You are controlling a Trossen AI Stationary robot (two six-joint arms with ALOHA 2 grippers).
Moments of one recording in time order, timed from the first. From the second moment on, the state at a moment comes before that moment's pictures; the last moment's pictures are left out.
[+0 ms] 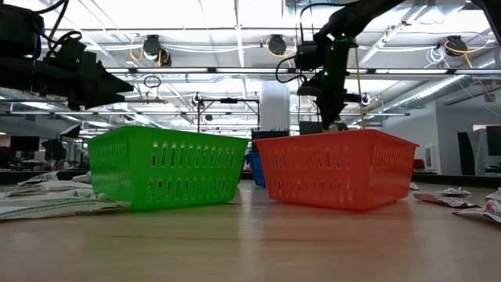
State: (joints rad) left arm 0.65 0.01 0.02 0.03 -0.03 -0.09; right arm -0.74 1.78 1.55 -1.06 0.10 0.28
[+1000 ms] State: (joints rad) left arm 0.65 0.01 0.02 0.03 -0.03 -0.09; right arm -0.19 1.78 1.38 -0.82 0.02 0.11
